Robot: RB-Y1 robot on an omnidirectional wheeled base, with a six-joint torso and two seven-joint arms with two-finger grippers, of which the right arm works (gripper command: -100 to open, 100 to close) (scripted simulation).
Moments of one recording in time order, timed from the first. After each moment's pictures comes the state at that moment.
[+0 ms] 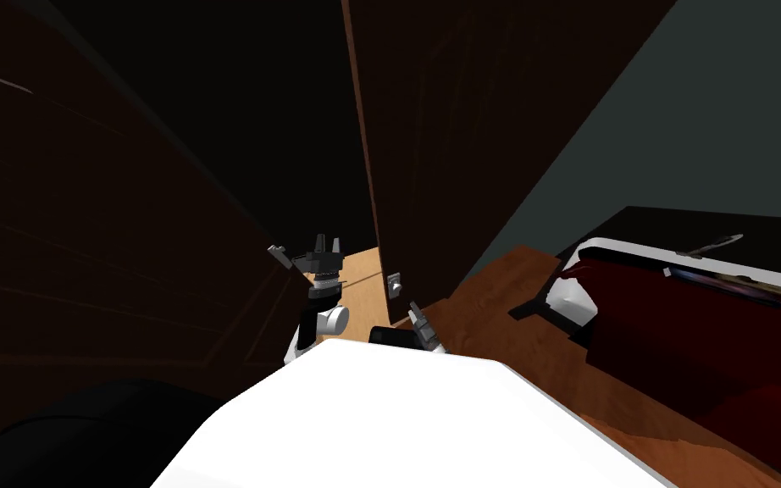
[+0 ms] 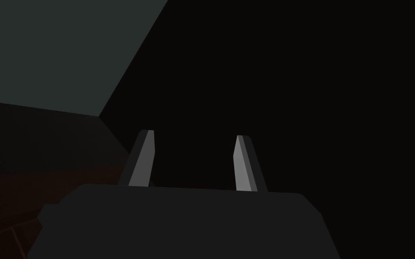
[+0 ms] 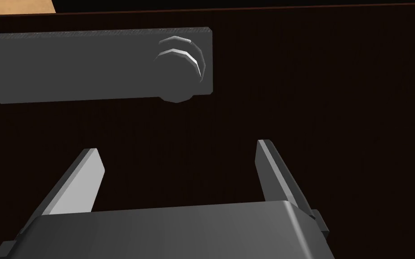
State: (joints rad) arm 0.72 -0.22 0.45 -1.80 0.57 -0.56 -0.45
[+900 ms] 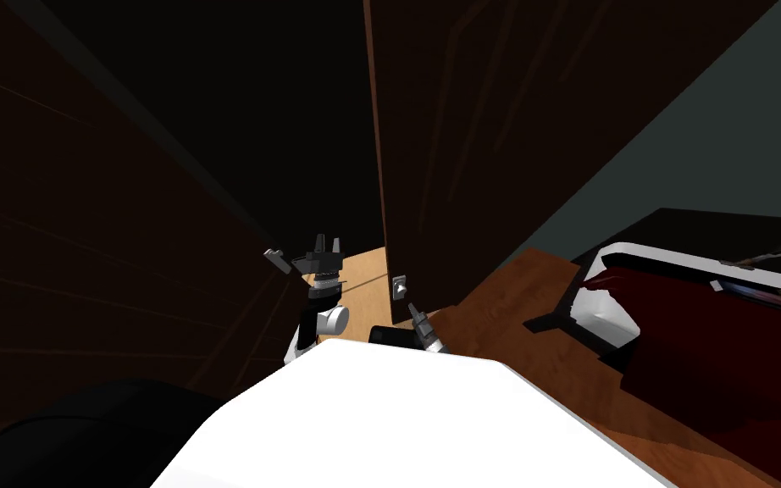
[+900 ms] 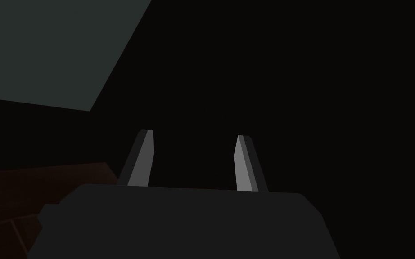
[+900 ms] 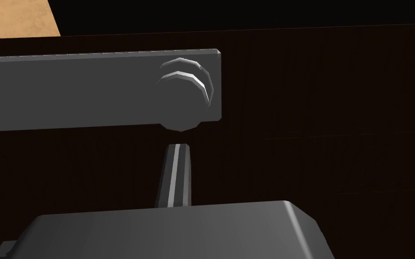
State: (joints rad) arm 0.70 -0.19 0.45 -1.79 0.56 -0.53 -0.44
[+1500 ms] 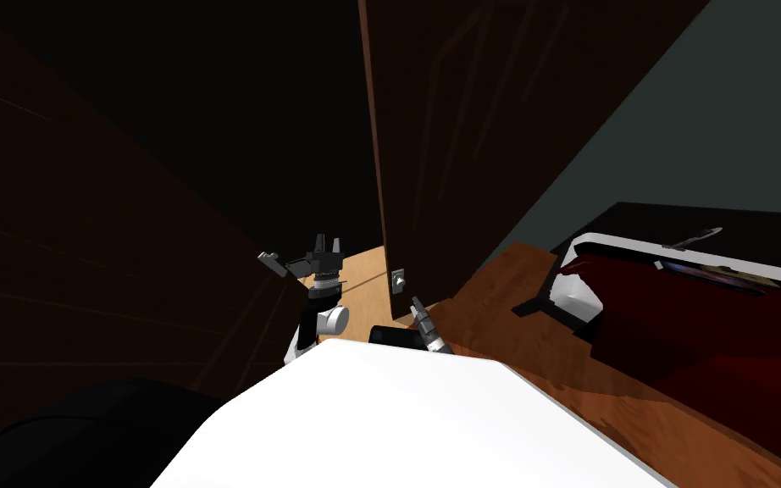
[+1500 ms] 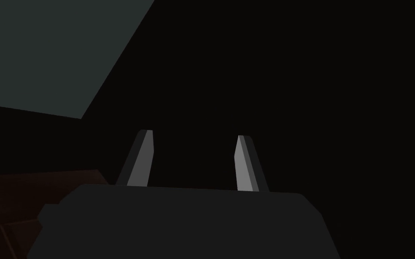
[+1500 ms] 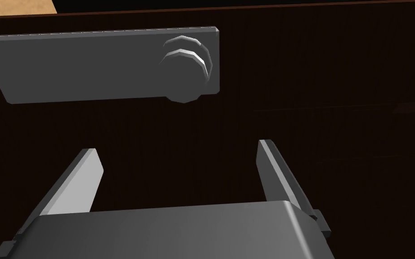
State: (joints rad) arm 0.70 -0.16 0.41 -1.79 0.55 -0.52 -0.42
